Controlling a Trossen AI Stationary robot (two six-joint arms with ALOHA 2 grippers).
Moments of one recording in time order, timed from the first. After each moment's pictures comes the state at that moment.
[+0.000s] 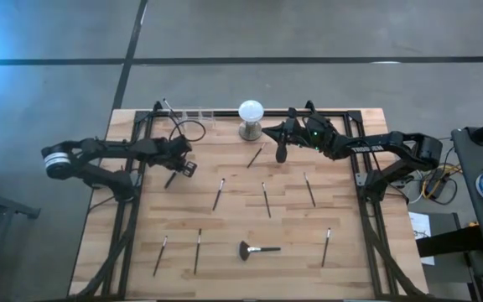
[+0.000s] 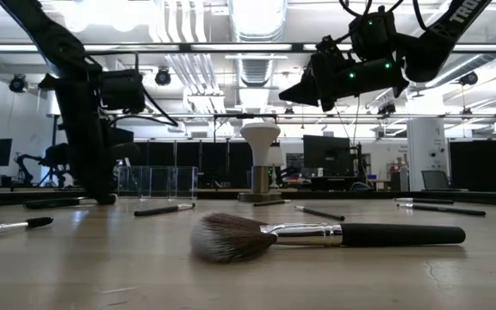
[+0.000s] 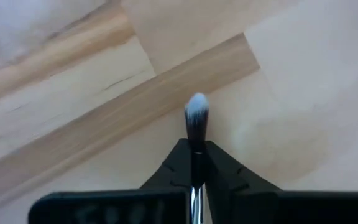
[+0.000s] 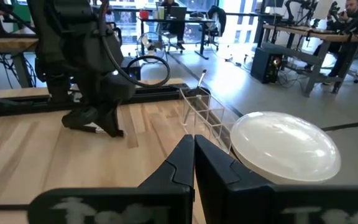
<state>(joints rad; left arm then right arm) 0.49 1.33 0.51 -0.46 -0.17 -0.59 -0.45 1.46 0.63 0.73 -0.15 -0.04</state>
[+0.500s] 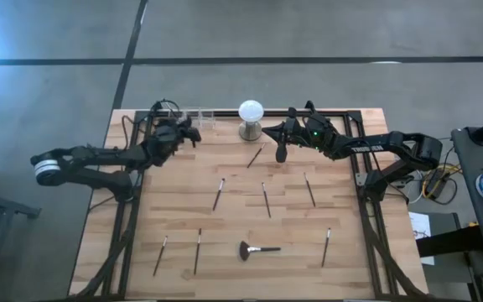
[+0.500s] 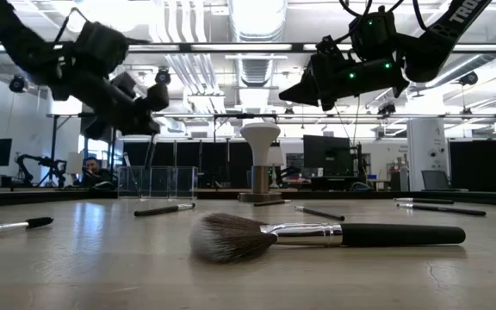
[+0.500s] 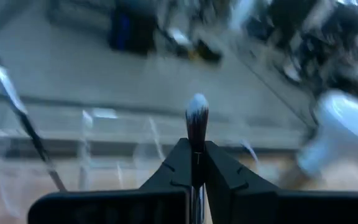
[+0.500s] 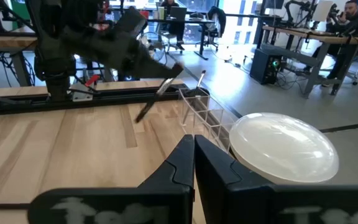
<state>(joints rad) 0.51 1.14 0.33 0.58 -0.65 -0.57 -0.45 1.46 0.63 0.73 -0.15 -0.06</state>
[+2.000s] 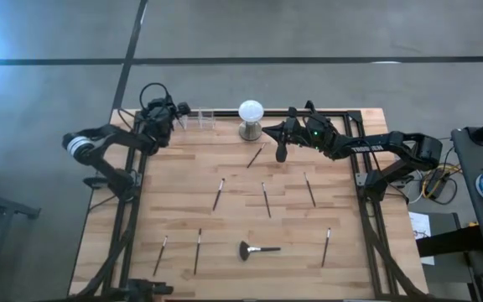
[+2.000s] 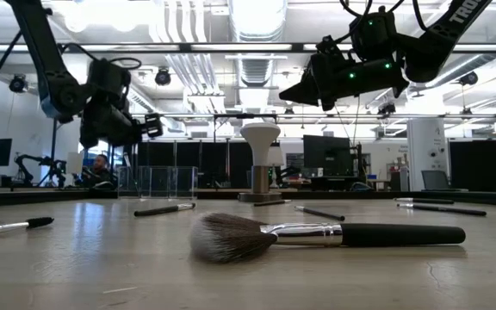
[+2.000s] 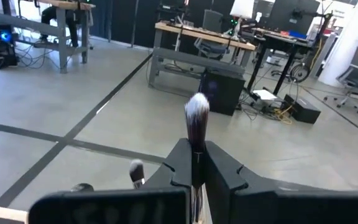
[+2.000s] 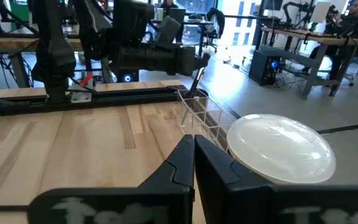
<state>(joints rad) 0.88 1.51 0.40 1.05 -0.72 -0.31 -0.46 1.46 0.63 0.74 -0.15 -0.06</state>
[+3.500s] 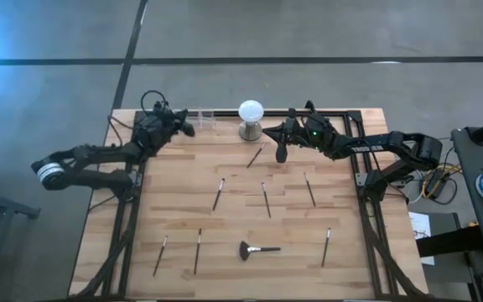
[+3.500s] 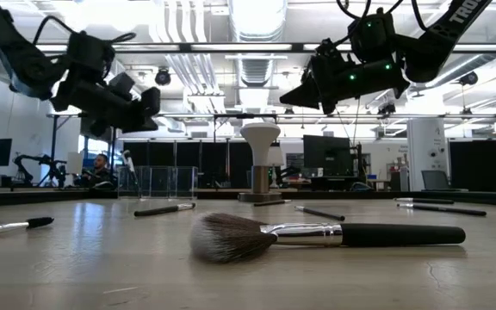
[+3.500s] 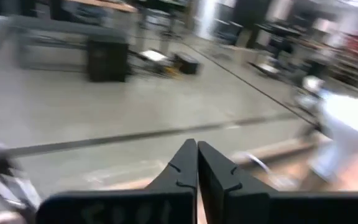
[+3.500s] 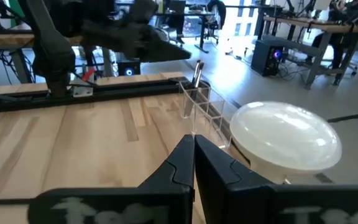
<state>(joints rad) 0.73 1.14 0.29 0.76 -0.28 -0.26 -0.46 1.46 0.63 0.70 -0.16 -0.03</state>
